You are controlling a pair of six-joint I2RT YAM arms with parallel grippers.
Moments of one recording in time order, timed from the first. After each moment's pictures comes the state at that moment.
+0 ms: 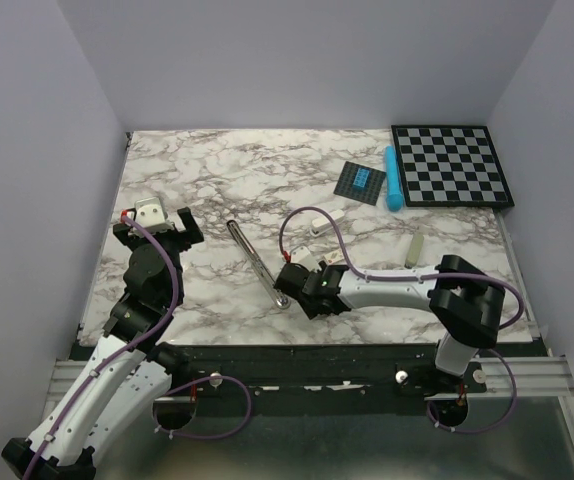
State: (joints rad) left arm -0.49 0.55 0.62 -0.05 -0.72 -0.08; right arm 1.15 1.74 1.05 -0.60 0.51 0.48
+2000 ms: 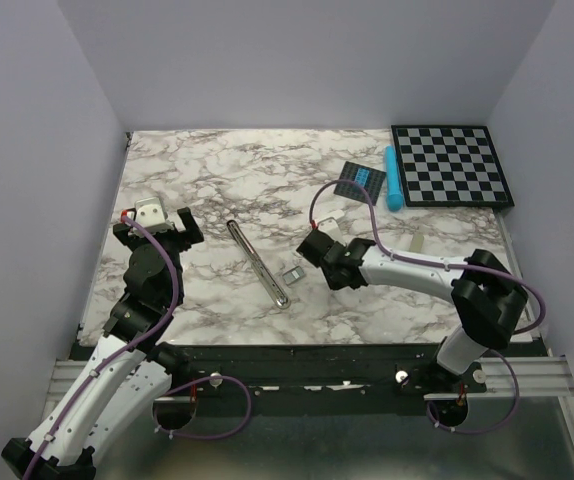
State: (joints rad) left arm -0.49 0.55 0.62 -0.05 -0.72 -0.08; right arm 0.94 1.64 1.05 -0.64 0.49 0.48
